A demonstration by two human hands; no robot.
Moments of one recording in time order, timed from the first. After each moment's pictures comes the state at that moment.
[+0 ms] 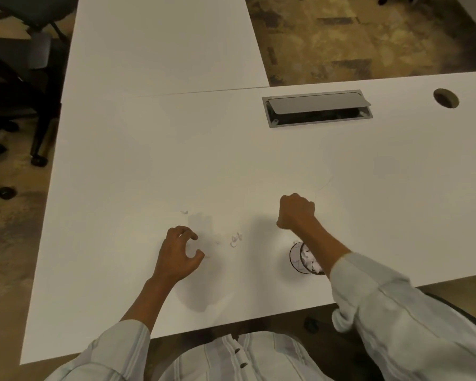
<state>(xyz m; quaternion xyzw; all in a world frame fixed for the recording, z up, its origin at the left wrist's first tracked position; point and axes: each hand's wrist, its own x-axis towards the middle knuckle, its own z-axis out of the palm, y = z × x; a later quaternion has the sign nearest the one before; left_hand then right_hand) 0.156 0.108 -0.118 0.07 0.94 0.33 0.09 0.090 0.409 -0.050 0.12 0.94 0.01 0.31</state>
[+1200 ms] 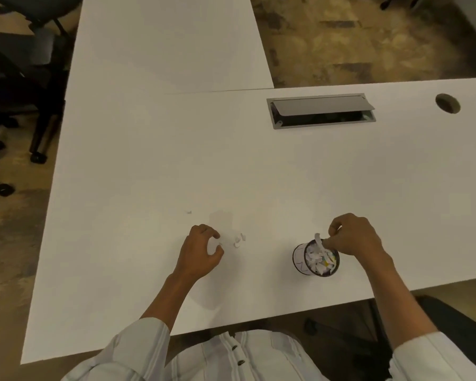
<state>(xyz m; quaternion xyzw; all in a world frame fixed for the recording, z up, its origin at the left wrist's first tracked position) 0.153 0.143 -0.114 0.09 0.91 0.38 0.10 0.163 0.484 0.001 0.29 0.90 -0.19 0.26</state>
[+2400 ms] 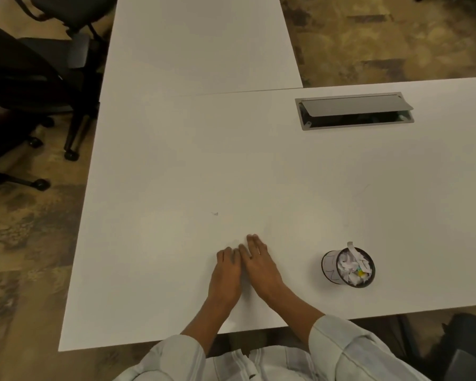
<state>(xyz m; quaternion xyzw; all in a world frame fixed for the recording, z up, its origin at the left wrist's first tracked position) 0.201 0.155 -0.137 0.02 0.95 0.21 0.21 0.192 0.271 -0.167 -0.12 0.96 -0.14 0.21</state>
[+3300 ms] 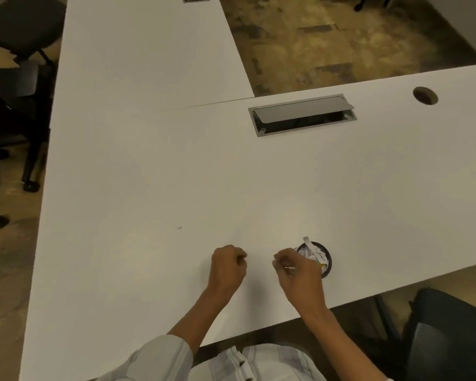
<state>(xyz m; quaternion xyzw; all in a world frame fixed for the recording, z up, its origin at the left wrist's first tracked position) 0.171 0.233 -0.096 0.06 0.91 0.38 0.13 0.239 0.392 -0.051 0.19 0.90 -0.40 -0.02</state>
